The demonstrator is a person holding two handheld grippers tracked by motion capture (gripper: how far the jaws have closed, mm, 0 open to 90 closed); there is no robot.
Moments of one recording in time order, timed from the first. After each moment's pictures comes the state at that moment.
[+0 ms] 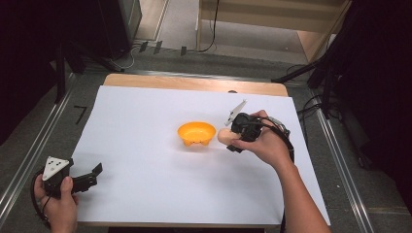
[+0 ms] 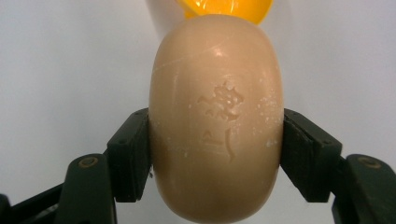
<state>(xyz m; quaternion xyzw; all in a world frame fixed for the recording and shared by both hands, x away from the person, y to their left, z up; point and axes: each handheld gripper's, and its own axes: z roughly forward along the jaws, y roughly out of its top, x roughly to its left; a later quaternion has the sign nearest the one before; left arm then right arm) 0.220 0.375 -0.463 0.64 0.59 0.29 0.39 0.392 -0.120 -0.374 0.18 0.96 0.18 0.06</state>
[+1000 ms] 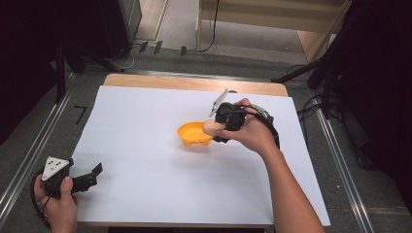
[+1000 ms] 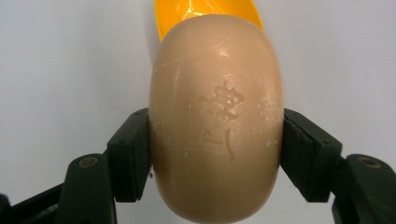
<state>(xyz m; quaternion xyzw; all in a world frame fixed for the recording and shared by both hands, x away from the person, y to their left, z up) 0.220 0.375 -0.463 0.64 0.59 0.29 0.39 0.413 -0.076 -0.358 0.13 0.97 0.20 0.06</state>
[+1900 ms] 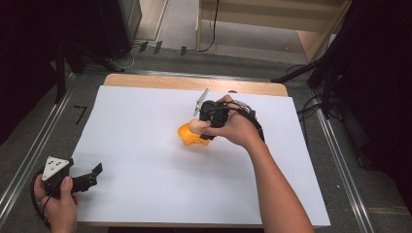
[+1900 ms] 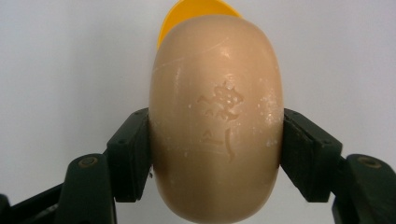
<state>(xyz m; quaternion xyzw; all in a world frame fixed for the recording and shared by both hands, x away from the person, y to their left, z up) 0.220 0.375 -0.463 0.64 0.59 0.29 0.39 0.428 -0.034 -0.367 0.08 0.98 0.18 0.05</state>
